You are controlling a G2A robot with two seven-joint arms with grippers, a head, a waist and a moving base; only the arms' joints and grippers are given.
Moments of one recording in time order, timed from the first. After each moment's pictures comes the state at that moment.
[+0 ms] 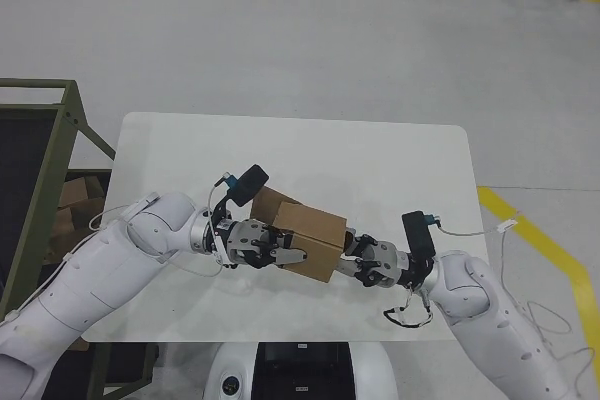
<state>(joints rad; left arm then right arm) 0.98 -0.74 -0.81 -1.70 -0.32 -1.01 -0.81 -1.38 -1.05 1.10 -1.73 -0.51 -1.01 0.17</state>
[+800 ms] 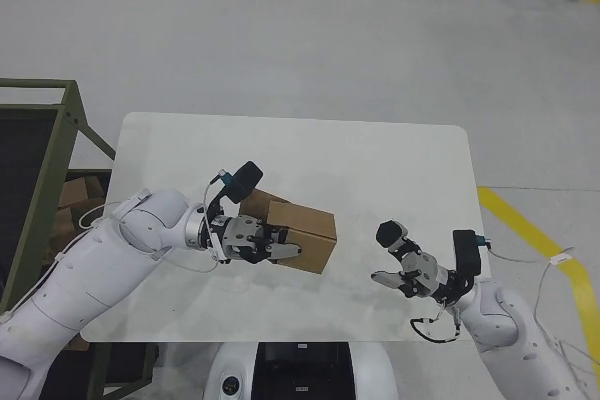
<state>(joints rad) 0.99 -0.73 -0.85 -1.70 -0.28 -1.00 -0.82 -1.59 -0.99 1.29 -1.76 -0.66 -1.00 -0.06</state>
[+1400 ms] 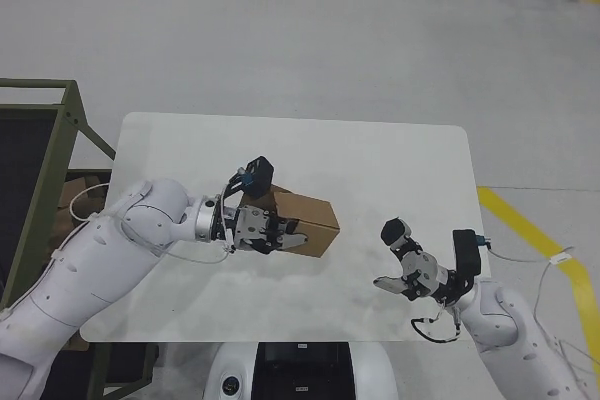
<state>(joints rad) 0.96 -0.75 -0.90 -1.74 0.05 -0.85 -0.77 -1.59 -0.99 1.29 -1.76 -0.66 -1.00 -0.06</state>
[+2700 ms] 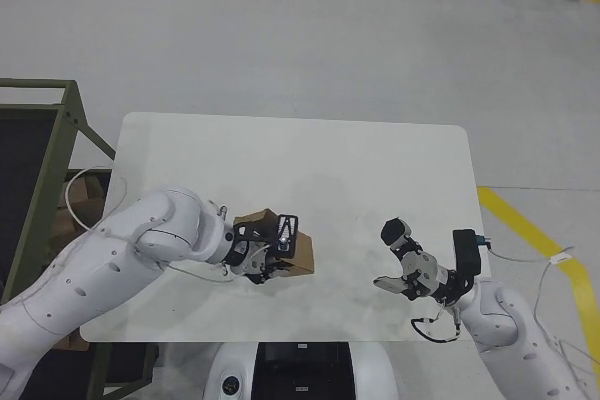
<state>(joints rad) 0.86 -0.68 -0.72 -1.92 0.51 -0.78 -0.97 -1.59 -0.99 1.29 -1.76 -0.66 -1.00 -0.06</state>
